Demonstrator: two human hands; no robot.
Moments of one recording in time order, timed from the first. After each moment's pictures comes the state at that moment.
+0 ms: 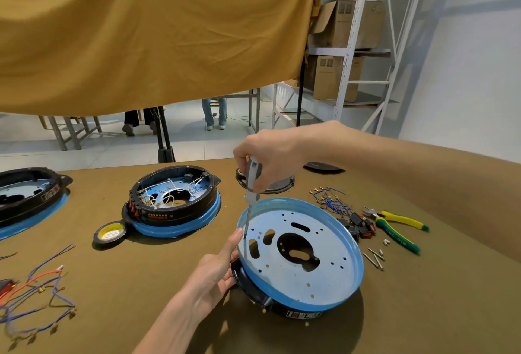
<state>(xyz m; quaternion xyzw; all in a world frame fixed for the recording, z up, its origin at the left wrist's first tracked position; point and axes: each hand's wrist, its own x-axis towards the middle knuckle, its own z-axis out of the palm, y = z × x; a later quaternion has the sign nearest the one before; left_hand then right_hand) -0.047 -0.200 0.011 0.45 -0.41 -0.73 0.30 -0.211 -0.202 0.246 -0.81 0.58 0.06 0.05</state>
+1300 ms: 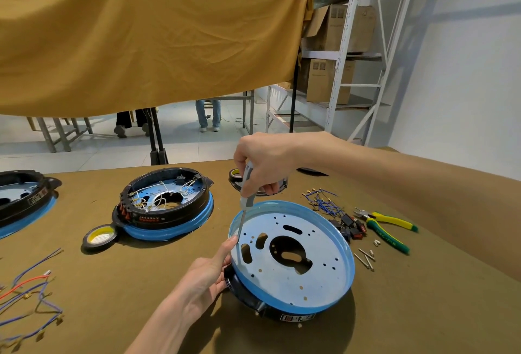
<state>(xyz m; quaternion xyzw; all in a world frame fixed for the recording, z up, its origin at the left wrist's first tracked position) -0.049 -0.199 0.010 0.47 -0.41 -0.72 0.30 -0.211 -0.193 0.242 -0.77 0.62 -0.01 0.13</state>
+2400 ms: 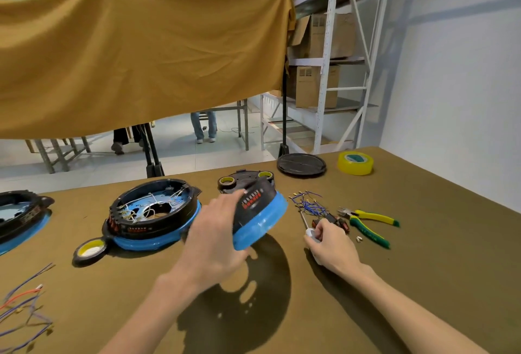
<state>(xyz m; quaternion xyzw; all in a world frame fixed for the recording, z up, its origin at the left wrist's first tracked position) -0.080 -0.175 0.090 0.28 -0.89 -0.04 0.36 -0.349 -0.110 0.009 -0.45 0.84 -0.29 0.04</state>
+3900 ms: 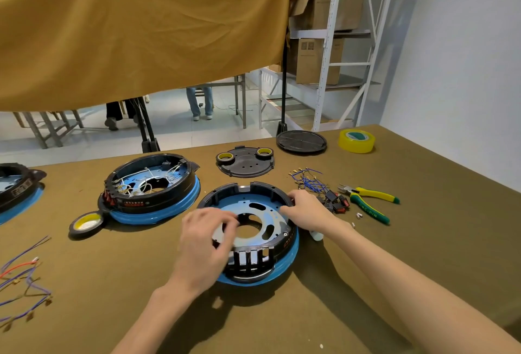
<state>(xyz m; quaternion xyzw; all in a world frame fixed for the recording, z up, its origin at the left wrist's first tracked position) -0.059 -0.177 0.011 0.33 -0.83 -0.16 0.43 -0.312 -0.144 0.048 -0.53 0.78 -0.26 0.23</state>
